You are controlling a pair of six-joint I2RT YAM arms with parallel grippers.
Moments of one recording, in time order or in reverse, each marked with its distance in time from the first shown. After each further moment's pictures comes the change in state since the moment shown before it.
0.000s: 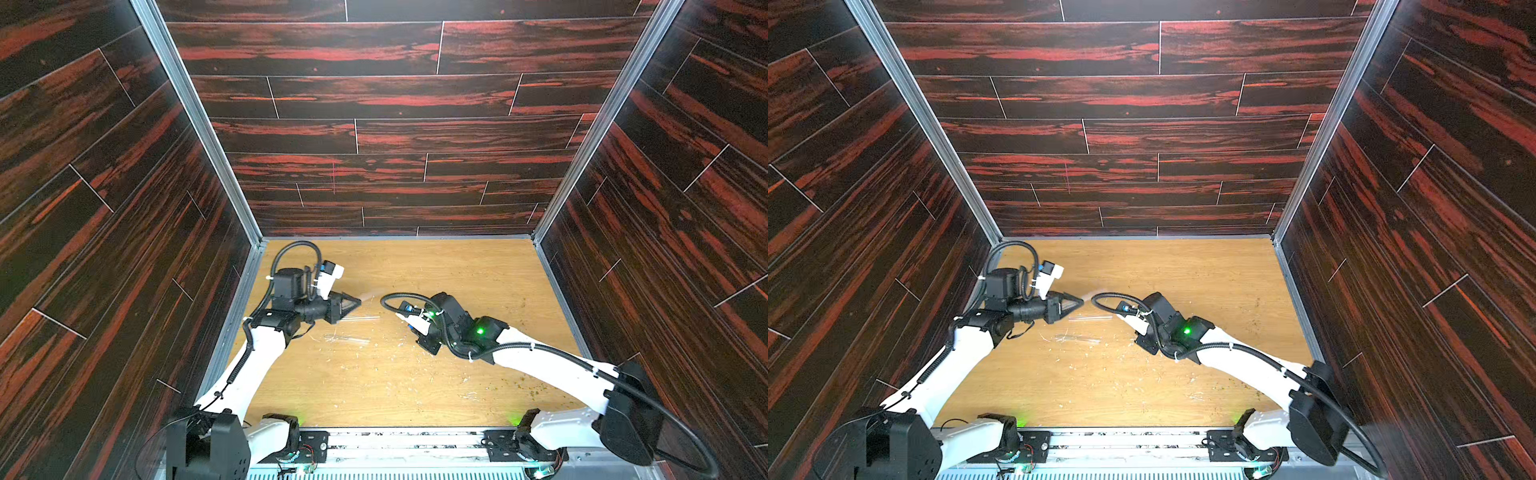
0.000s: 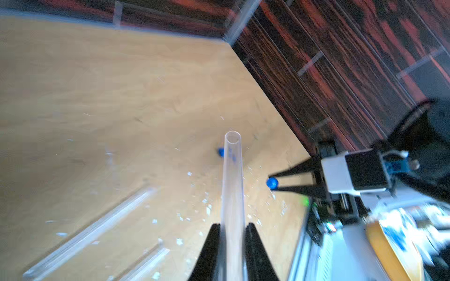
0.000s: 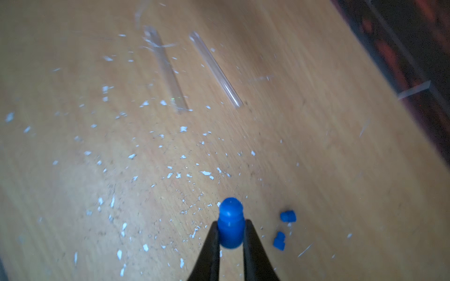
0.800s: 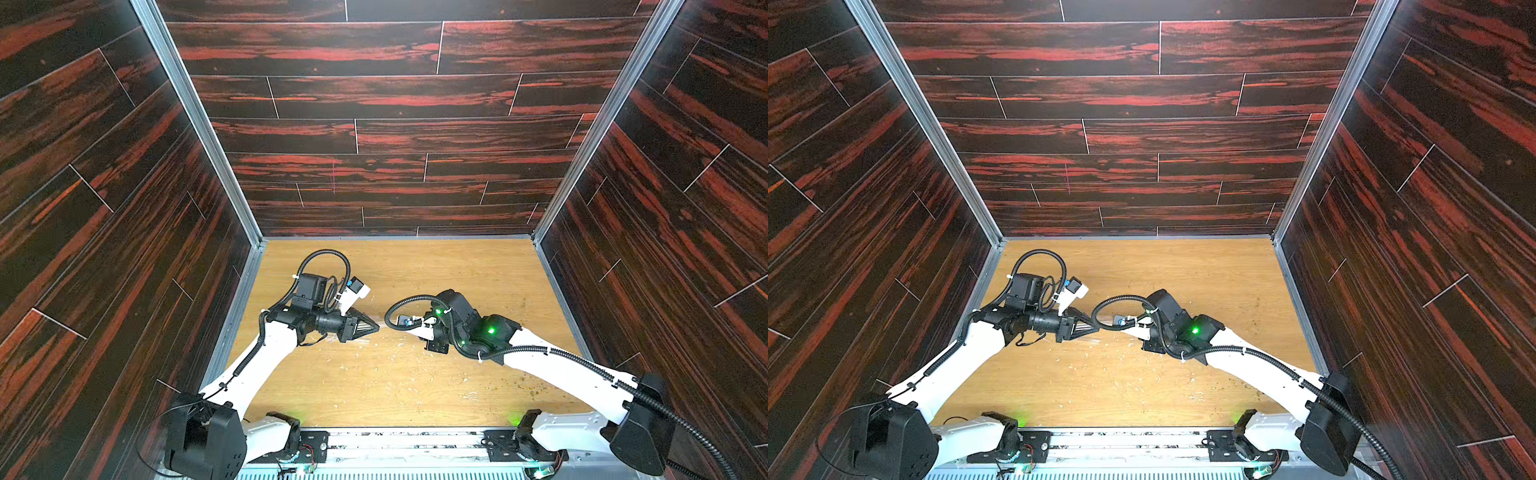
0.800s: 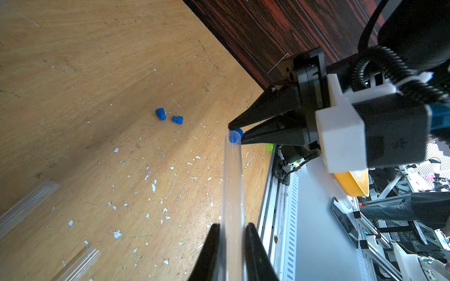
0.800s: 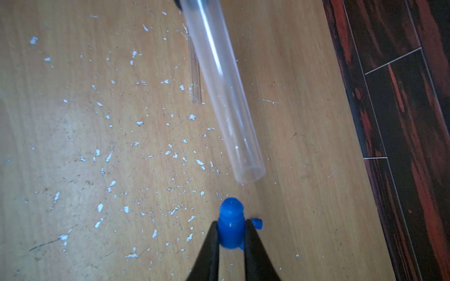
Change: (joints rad) left arm -0.134 0.053 0.036 -0.206 0.111 0.212; right arm 0.000 -0.046 0.045 -0.099 -0.034 -0.307
